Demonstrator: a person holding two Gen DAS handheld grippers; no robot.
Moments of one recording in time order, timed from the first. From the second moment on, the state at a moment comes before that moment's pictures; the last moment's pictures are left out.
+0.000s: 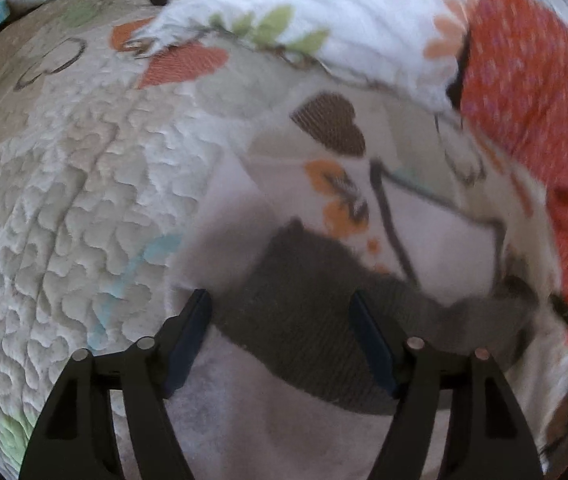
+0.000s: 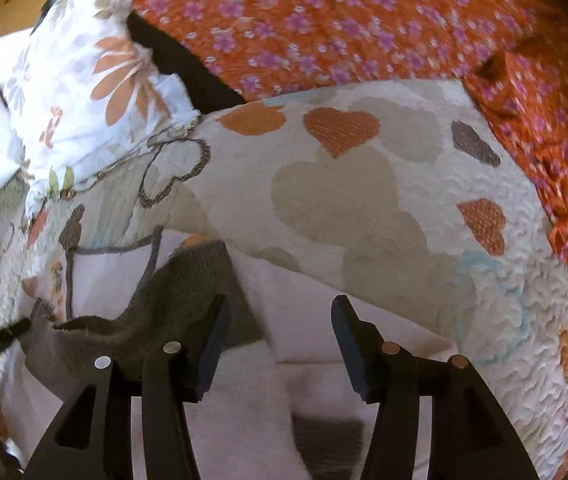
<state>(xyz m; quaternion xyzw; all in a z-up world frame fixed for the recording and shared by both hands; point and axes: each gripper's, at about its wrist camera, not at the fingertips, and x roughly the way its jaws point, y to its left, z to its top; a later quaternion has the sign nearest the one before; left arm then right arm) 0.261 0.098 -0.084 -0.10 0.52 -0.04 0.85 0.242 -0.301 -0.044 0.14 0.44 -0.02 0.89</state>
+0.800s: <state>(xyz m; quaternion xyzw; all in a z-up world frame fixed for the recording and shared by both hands) 0.258 0.123 -0.060 -0.14 0.49 0.03 0.86 0.230 -0.325 -0.044 0.20 0.44 -0.04 0.87</state>
